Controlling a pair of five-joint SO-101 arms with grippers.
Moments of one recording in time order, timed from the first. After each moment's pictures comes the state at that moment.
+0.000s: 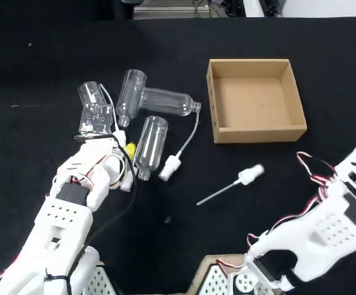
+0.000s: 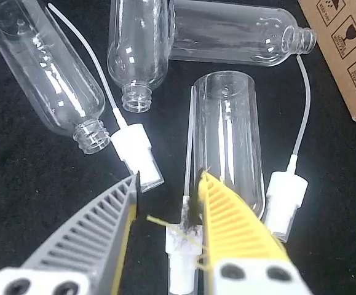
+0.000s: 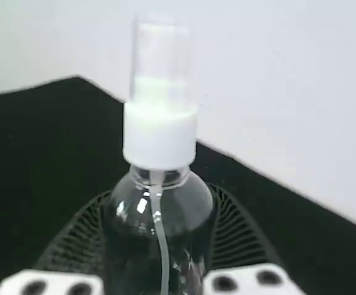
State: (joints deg) left arm 8.5 -52.0 71.2 28.0 3.3; right arm 52.4 24.0 36.1 -47.9 9.8
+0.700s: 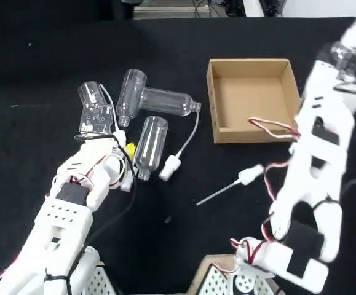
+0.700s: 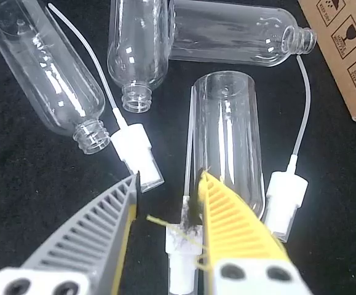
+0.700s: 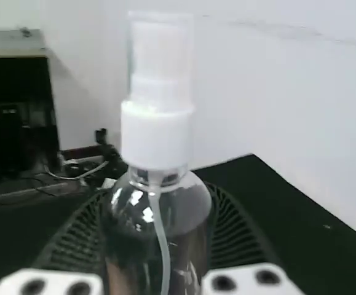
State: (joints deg) left arm 8.5 -52.0 71.2 28.0 3.3; right arm 25.3 -7.3 32.9 -13.0 4.8
